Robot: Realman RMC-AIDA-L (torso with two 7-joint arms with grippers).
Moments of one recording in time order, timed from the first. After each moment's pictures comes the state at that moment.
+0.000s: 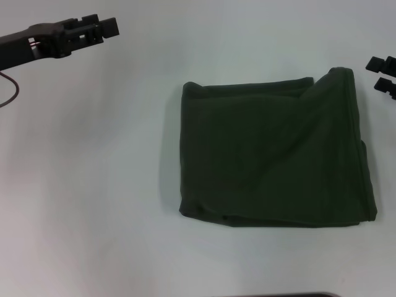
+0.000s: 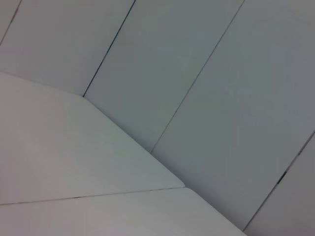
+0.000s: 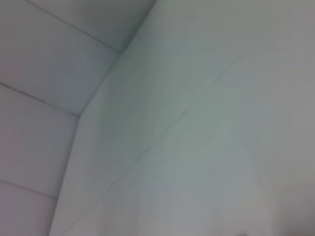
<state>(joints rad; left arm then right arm) -0.56 -2.07 0.52 0.74 1.94 1.59 -1.78 0.39 1.97 -0.39 -0.54 -2.00 -1.36 2.15</state>
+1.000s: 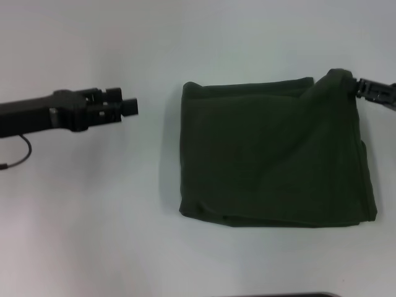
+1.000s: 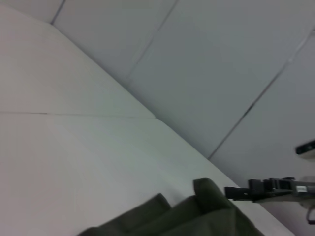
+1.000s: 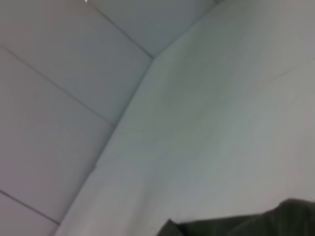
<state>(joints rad) -0.47 -2.07 0.68 0.70 1.97 1.66 -1.73 0.40 1.97 -0.43 -0.53 -2.02 -1.55 1.88</state>
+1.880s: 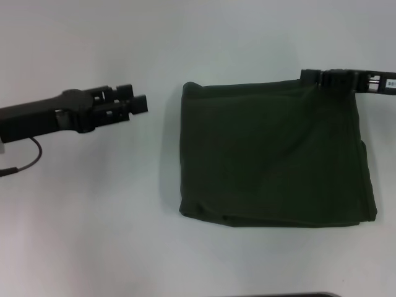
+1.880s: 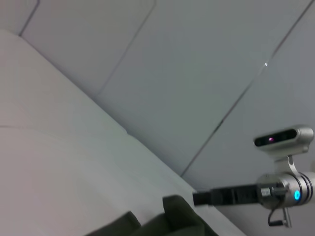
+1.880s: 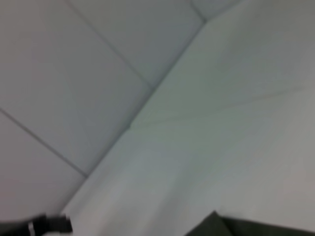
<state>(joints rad) -0.47 -2.08 0.64 0.65 1.93 1.71 -1.69 0.55 1.98 -0.51 -0.55 -2.09 -1.56 1.85</state>
